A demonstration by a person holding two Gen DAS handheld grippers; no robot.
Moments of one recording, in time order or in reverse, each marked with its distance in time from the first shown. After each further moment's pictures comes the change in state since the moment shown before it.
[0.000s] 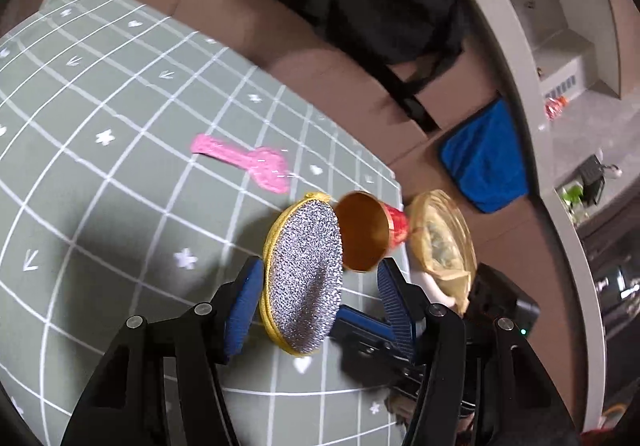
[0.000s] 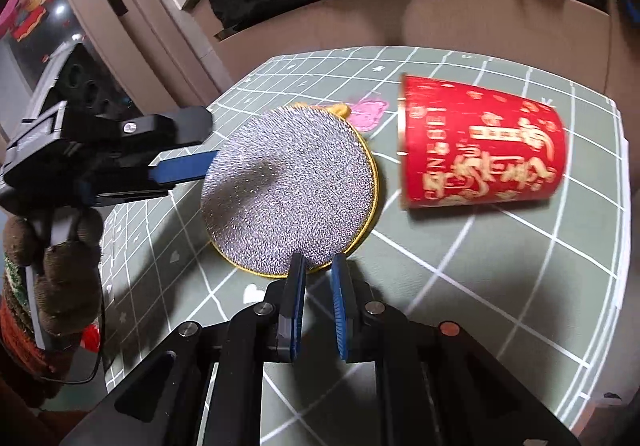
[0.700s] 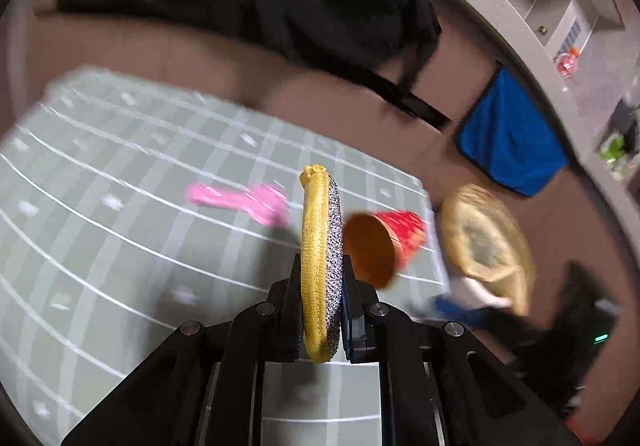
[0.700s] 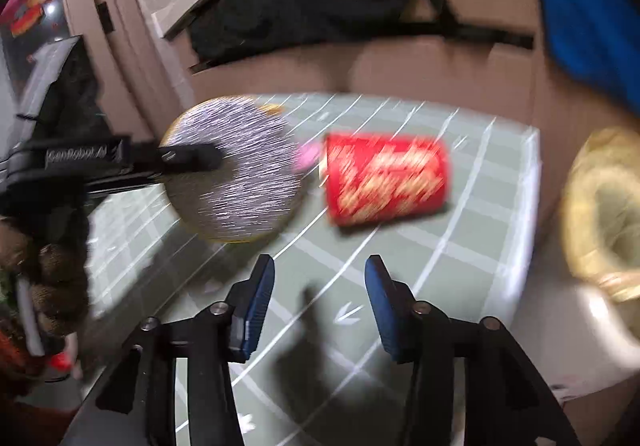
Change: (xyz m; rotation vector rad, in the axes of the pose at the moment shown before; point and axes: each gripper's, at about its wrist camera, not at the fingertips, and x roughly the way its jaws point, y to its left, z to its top) left arm 0.004 -0.053 -0.009 0.214 -0.146 0.286; right arm -0.059 -0.008 -0.009 -0.055 -0.162 -0.226
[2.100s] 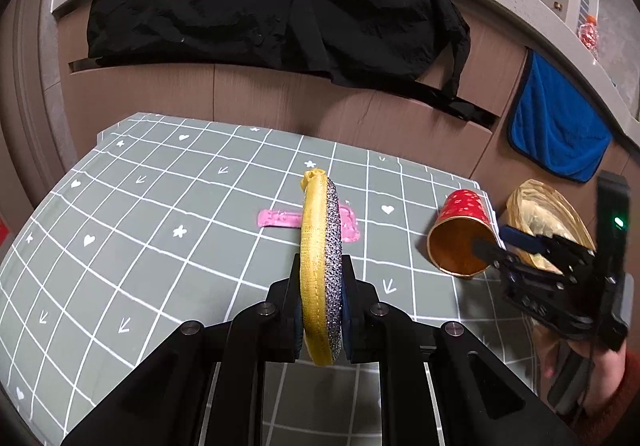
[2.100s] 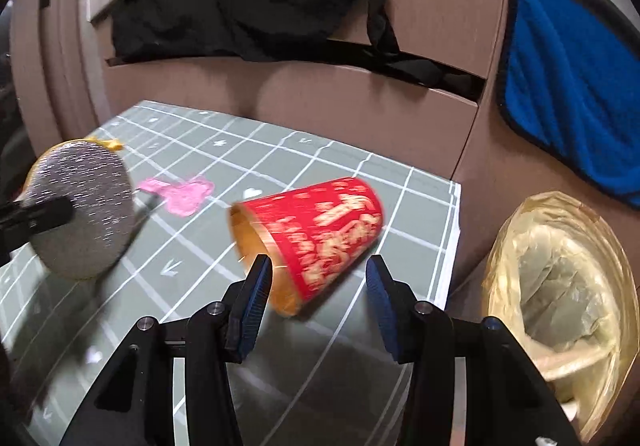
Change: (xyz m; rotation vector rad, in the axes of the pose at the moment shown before) left arm 0.006 0.010 -0.011 0.092 -0.083 0.188; right arm 0.047 -0.032 0.048 -0.045 0.002 -0.325
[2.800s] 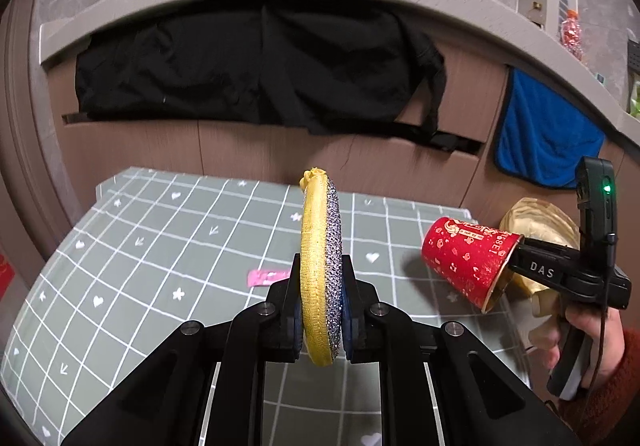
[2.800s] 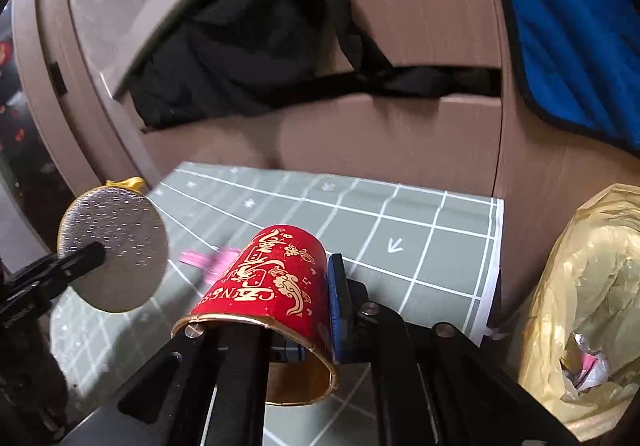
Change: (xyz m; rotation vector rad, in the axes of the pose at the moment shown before) left arm -0.015 -0.026 0.033 0.094 -0.104 0.014; right arm 0.005 -0.053 0.026 0.199 -0.075 0.330
